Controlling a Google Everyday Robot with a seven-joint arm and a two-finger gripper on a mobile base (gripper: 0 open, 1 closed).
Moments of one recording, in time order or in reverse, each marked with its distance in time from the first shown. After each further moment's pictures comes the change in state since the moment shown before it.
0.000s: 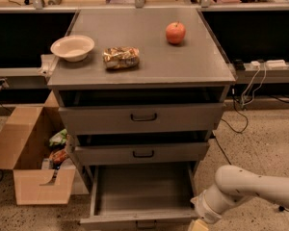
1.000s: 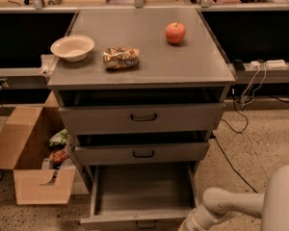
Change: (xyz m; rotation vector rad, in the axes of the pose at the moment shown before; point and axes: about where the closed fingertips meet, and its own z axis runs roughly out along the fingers) arm 0.047 -0.053 0.160 -0.102 -0.047 0.037
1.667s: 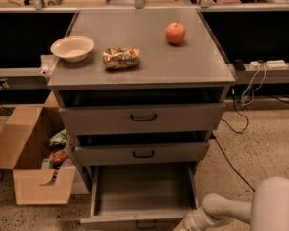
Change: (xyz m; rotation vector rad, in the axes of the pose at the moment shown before) arm 0.018 -0.065 0.060 0.061 -0.095 0.105
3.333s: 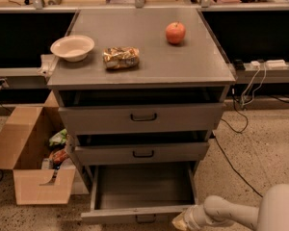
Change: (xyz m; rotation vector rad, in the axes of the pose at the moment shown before) arm -0.023 -0.047 -0.002 0.176 -0.131 0.063
